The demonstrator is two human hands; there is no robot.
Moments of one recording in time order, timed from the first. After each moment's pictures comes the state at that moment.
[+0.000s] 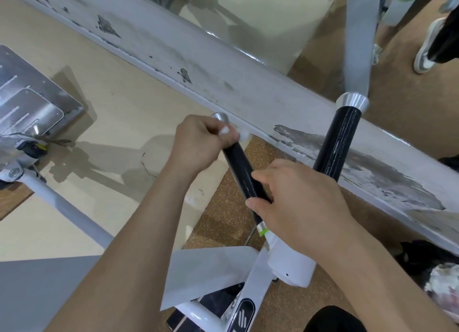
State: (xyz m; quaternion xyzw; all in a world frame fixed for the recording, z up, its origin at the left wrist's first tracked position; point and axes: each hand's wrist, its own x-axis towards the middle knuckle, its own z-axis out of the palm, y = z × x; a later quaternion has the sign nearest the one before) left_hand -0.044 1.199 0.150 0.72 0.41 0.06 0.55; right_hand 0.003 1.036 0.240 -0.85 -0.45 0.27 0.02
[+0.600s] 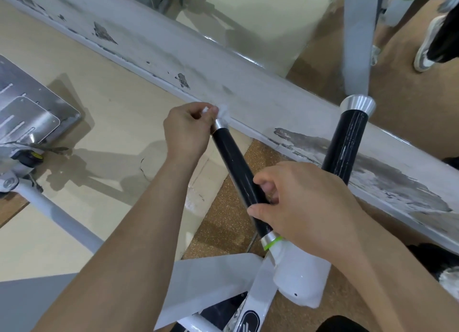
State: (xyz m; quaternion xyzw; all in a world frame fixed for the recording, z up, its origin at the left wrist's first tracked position) left_hand -0.021 1.226 0.120 0.70 0.47 0.19 0.51; right_hand 0.016 1.045 0.237 -0.85 -0.41 0.32 0.05
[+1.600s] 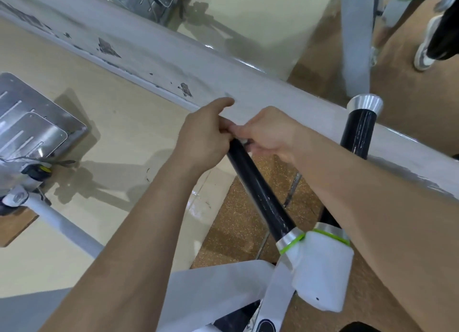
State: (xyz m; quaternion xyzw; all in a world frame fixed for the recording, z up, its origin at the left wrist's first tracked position) left_hand -0.026 1.224 0.156 0.84 0.33 0.04 0.44; right_hand 0.071 1.135 0.178 -0.80 -0.11 0.48 0.34
